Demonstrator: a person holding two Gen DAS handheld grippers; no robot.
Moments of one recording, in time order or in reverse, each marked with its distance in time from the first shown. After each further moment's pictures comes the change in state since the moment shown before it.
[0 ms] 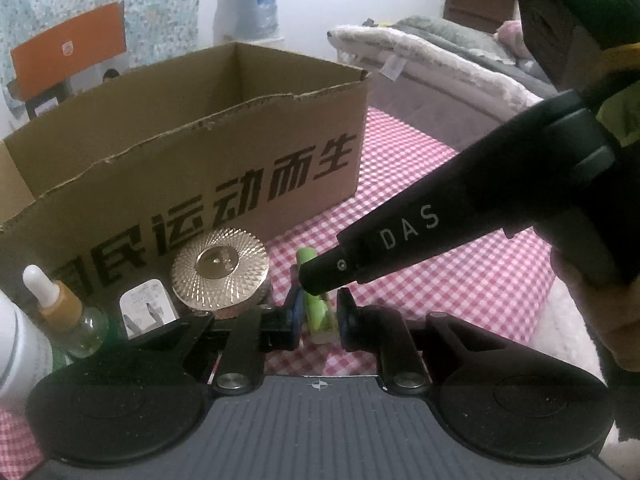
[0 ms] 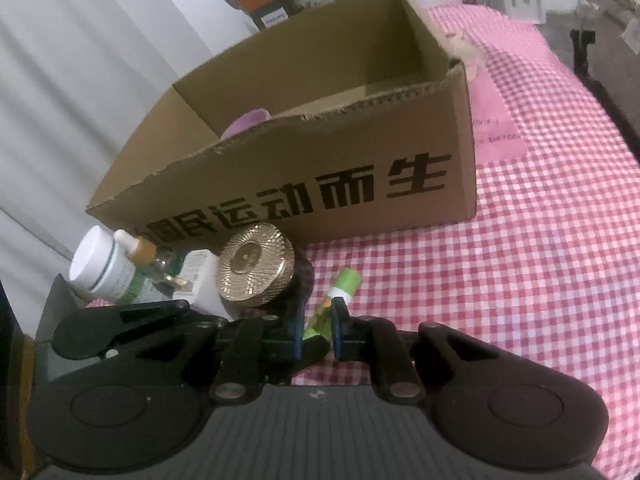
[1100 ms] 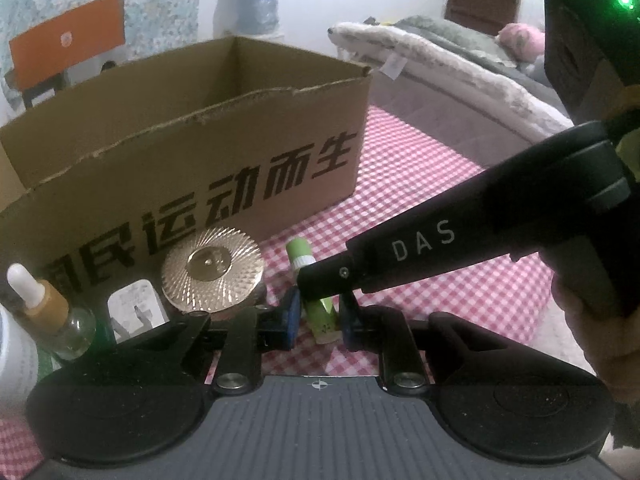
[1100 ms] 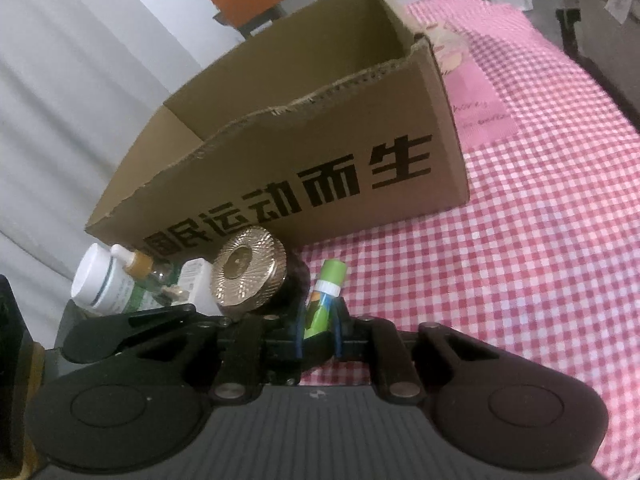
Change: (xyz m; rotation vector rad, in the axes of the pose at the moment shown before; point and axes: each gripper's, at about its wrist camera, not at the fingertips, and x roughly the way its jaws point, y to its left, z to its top) left arm -0.001 0.003 -0.001 -0.020 0.003 -0.018; right arm -0.005 -0.009 -0.010 0.077 -0.039 0.032
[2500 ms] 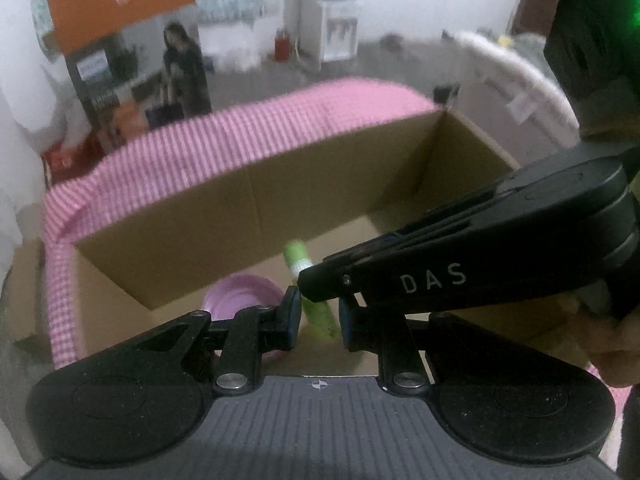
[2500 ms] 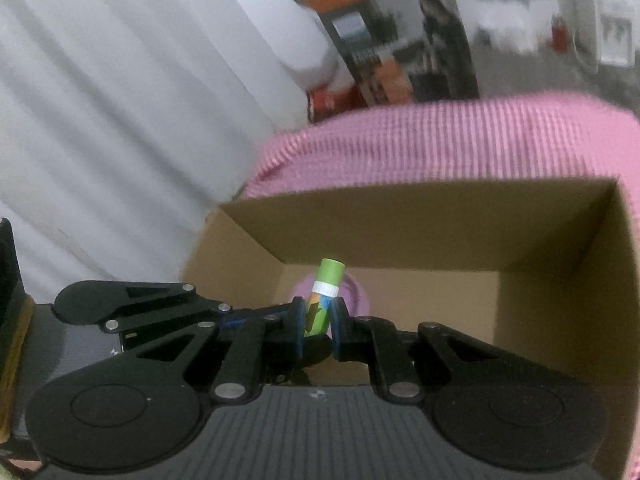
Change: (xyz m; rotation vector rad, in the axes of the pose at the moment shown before) left arm 0.042 0.171 0.134 -0.130 0.183 0.085; right arm 0.108 0.091 0.201 -0.190 0.144 0.103
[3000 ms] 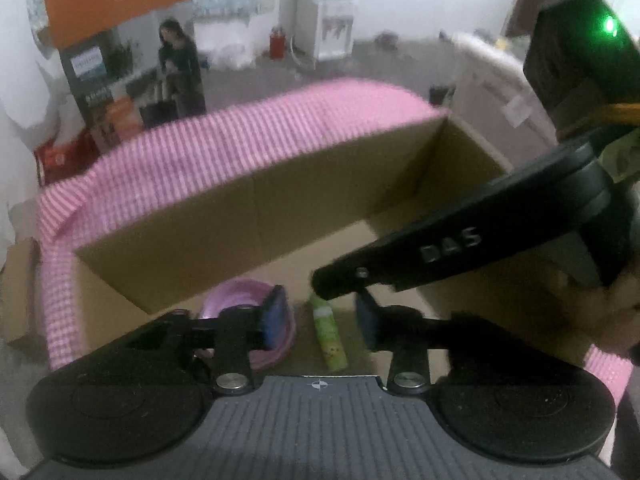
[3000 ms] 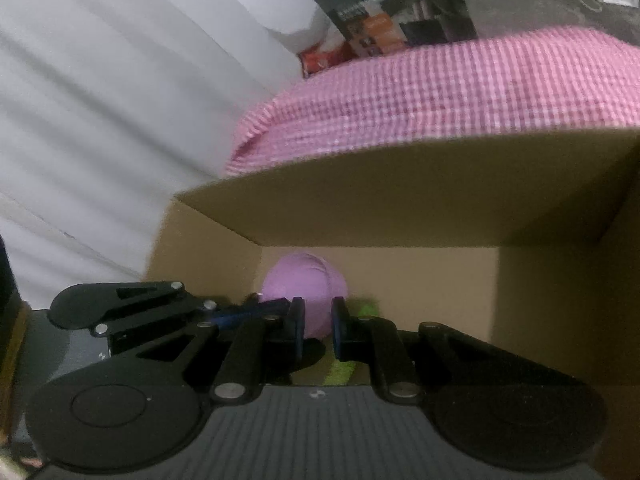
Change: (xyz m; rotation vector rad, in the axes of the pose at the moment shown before) left arm -0.022 0.013 0.002 -0.009 -0.037 -0.034; right arm 0.018 -0.033 0.009 0.082 0.096 0.074
